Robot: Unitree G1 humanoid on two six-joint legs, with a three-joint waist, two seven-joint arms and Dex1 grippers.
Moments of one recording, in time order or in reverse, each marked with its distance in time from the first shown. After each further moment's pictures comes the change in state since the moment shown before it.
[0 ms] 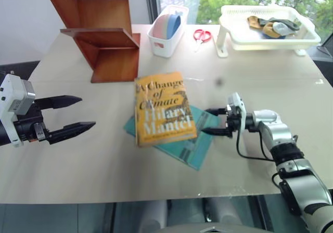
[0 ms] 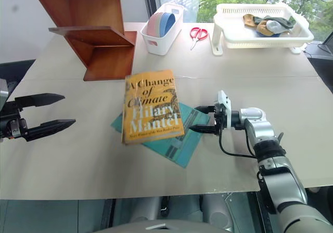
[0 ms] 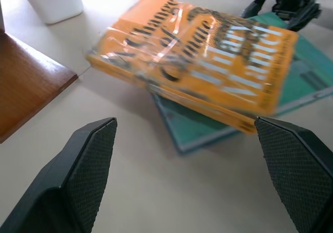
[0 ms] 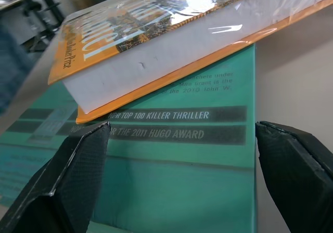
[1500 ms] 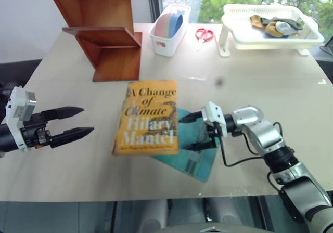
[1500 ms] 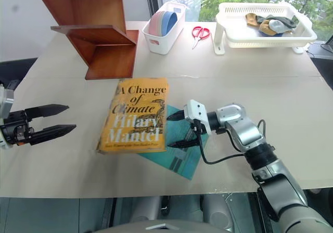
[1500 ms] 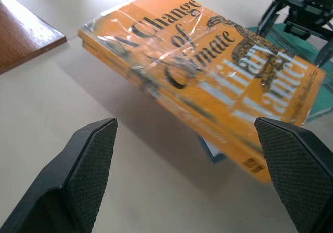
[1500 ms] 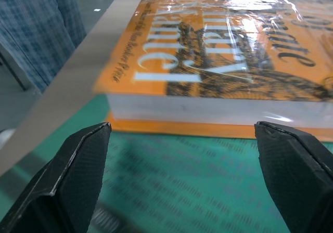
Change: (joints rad) left arm -0.038 -0.038 -0.124 0.236 0.009 -0.074 -0.090; right arm -0.017 0.029 0.226 -0.347 -0.067 -0.030 -0.109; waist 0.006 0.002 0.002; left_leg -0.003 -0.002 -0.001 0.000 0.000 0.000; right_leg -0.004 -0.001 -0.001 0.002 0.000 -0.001
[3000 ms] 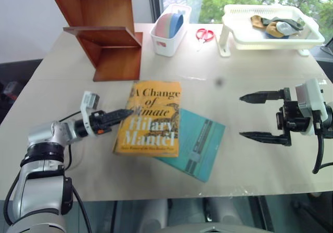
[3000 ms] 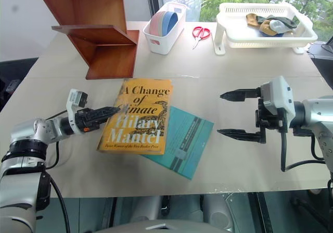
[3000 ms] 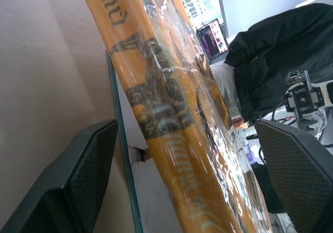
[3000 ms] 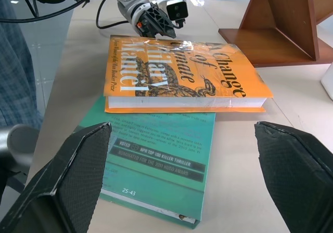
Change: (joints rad) left arm -0.671 -0.289 -0.470 0.774 0.038 0.389 -0.145; right arm 0.321 -0.535 -0.572 -0.589 0.442 0.306 -0.079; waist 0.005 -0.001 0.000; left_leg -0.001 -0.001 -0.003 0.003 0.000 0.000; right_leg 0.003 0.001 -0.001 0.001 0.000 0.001
